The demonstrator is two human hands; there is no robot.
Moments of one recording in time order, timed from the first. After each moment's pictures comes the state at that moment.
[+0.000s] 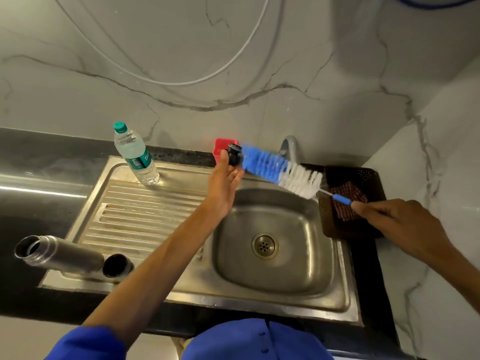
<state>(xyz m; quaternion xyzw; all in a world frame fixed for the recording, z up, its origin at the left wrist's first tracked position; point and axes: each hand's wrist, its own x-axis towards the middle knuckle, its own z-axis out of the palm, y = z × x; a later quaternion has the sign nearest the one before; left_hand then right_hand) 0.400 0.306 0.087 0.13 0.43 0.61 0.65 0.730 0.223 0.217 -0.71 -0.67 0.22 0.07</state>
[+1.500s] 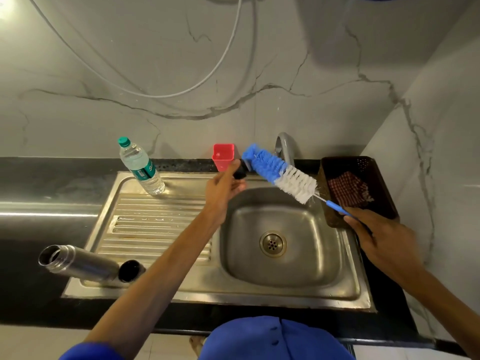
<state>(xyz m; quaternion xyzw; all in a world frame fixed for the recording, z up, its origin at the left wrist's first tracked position) 0.399 0.266 0.107 0.26 0.58 0.52 0.57 0.738 0.164 0.127 -0.60 -0.76 -0.02 0.26</state>
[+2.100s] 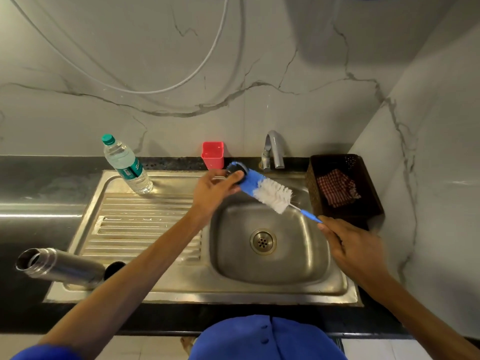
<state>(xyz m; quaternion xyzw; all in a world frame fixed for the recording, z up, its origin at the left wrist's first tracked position) 0.399 0.259 0.105 0.34 0.59 0.47 0.56 0.723 0.151 0.092 -0.63 -0.74 0.04 0.22</state>
